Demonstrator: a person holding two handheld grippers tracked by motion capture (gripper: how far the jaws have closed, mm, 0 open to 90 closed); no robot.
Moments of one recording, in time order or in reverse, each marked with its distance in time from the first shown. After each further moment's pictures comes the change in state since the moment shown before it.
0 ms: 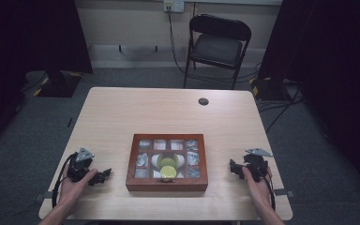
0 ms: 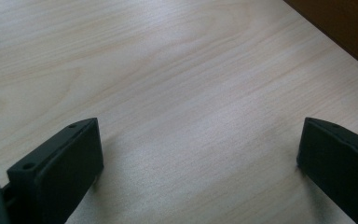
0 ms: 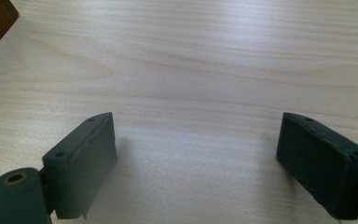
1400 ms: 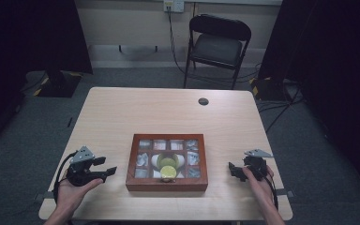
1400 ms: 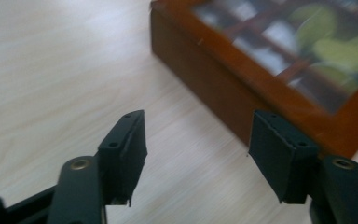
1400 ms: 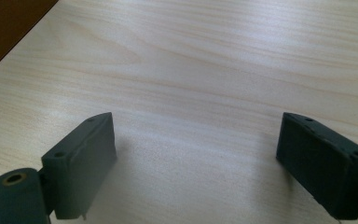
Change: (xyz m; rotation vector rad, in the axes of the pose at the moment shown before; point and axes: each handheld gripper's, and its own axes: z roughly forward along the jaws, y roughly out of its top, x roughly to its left) left arm -0.042 0.035 -0.054 -0.127 -0.206 0.059; right arm -0.003 -0.003 -0.003 0.000 0.098 -0.094
